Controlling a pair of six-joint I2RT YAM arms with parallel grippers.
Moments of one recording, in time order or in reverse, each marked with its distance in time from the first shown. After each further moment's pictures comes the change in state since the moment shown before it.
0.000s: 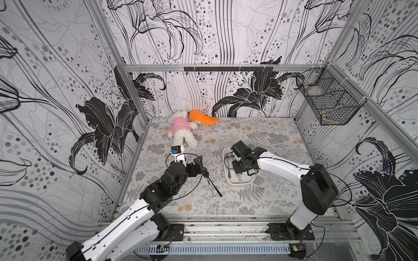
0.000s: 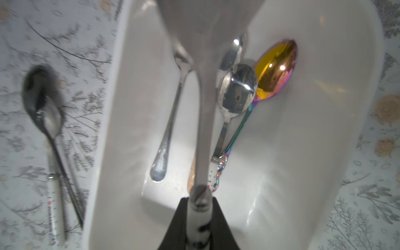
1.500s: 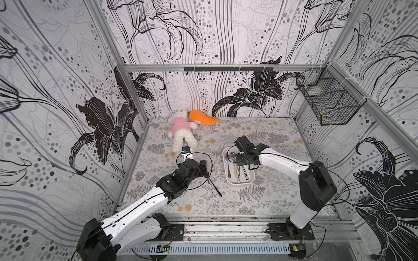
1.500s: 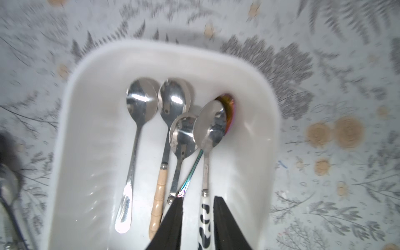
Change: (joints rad) left arm 0.000 0.268 0.008 -0.005 0.024 -0.072; right arm -0.085 -0.077 -0.022 0.148 0.110 -0.024
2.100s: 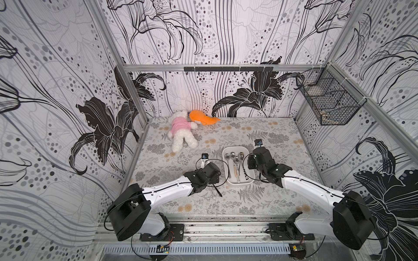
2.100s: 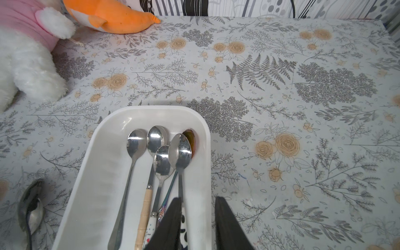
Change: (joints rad) left arm -0.134 0.380 0.071 0.005 -0.004 -0.116; right arm -0.010 -0.361 -0.442 0.447 0.127 0.029
